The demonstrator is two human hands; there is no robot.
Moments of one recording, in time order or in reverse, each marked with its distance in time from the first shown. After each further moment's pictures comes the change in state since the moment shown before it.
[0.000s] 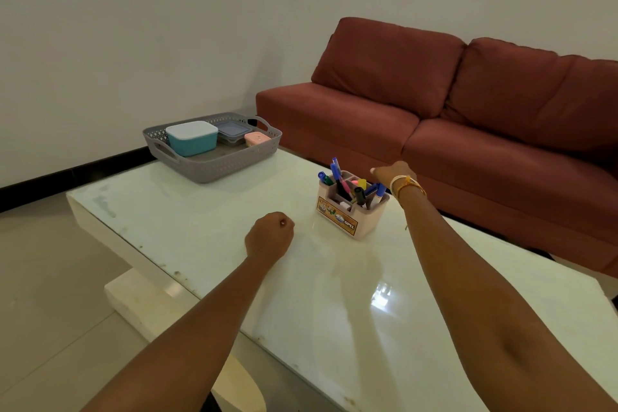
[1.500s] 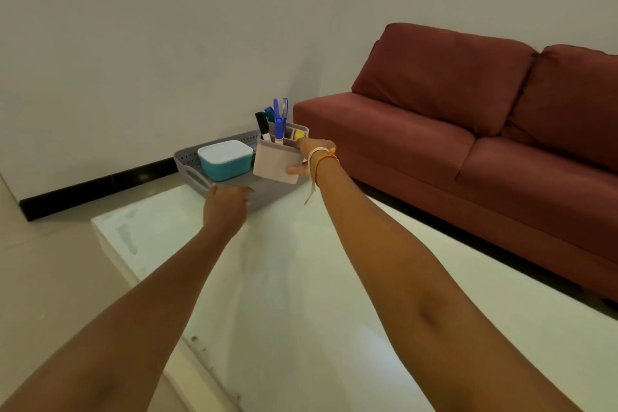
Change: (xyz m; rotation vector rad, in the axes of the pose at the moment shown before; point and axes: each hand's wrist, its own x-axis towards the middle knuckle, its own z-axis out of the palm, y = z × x) left_hand 0.166 -0.077 -0.107 0.564 0.222 0.193; right_hand 0.018 -0.217 0.168 0.752 -0.402 0.018
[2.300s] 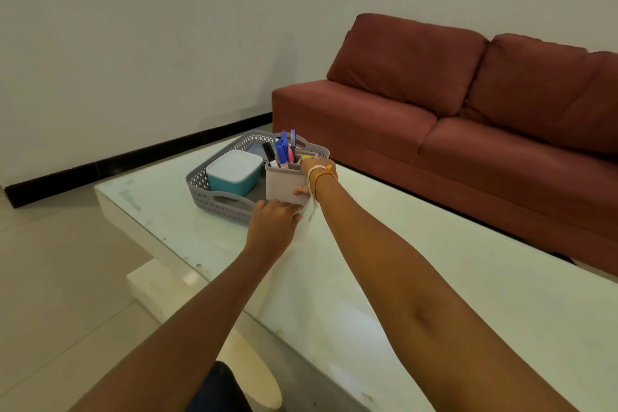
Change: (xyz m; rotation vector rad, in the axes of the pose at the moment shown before) left_hand -0.159 0.113 -0.023 -0.163 0.110 0.322; right_hand -0.112 0.068 -0.066 -0.071 0.191 0.091
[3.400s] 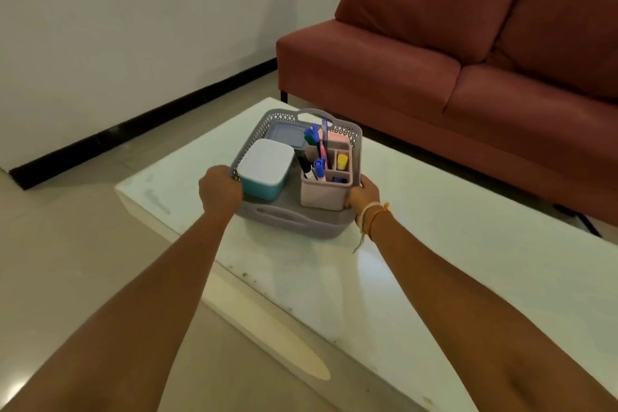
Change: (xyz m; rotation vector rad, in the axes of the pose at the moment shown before) left_hand 0.056 -0.150 -0.057 -0.328 -0.122 -0.818; right_hand 0.008 0.055 -0.012 -0.028 0.036 0.037
